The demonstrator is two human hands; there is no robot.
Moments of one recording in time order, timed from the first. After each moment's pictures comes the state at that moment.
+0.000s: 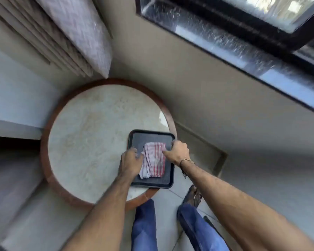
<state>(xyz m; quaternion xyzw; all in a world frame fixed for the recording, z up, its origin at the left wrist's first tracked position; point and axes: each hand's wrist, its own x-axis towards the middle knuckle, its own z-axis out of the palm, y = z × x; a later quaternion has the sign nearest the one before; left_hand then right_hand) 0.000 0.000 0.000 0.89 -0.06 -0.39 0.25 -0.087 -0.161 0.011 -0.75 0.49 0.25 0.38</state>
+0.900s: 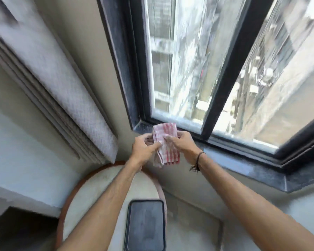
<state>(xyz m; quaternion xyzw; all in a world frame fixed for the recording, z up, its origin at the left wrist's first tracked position) 0.045 -0.159 0.339 0.75 -0.24 -0.29 0.54 -0.067 -0.283 0.360 -0.65 0.41 -0.12 0.63</state>
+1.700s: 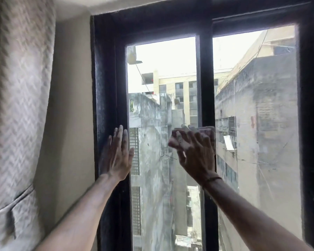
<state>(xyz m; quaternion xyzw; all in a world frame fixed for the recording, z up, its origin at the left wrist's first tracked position) 0.214 -0.289 0.780 0.72 -0.52 0.35 0.29 -0.033 -0.396 0.787 -0.70 0.26 -0.58 -0.32</state>
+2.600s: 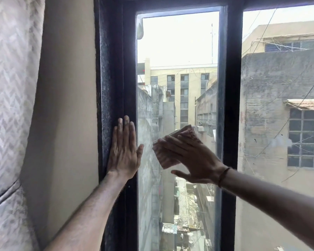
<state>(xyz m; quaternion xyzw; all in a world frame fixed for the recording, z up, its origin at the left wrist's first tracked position) 0.254 -0.334 0.748 0.68 -0.52 0.43 0.29 0.011 -0.448 0.757 -0.80 0.11 -0.28 -0.51</state>
